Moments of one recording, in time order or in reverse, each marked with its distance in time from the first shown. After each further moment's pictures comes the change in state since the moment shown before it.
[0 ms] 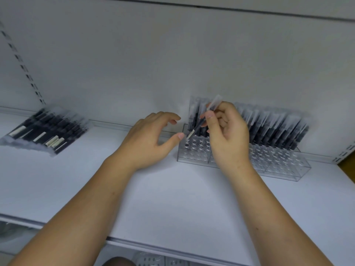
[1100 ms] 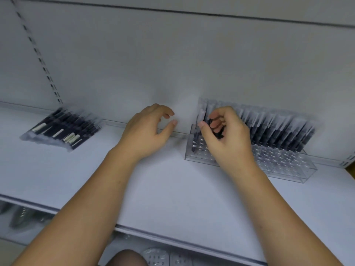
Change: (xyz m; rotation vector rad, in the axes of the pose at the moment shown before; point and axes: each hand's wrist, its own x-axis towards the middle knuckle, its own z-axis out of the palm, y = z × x) left_hand 0.003 -0.013 -0.016 0.033 0.139 -0.121; right_hand -0.006 -0.004 0.000 -0.318 -0.065 -0.080
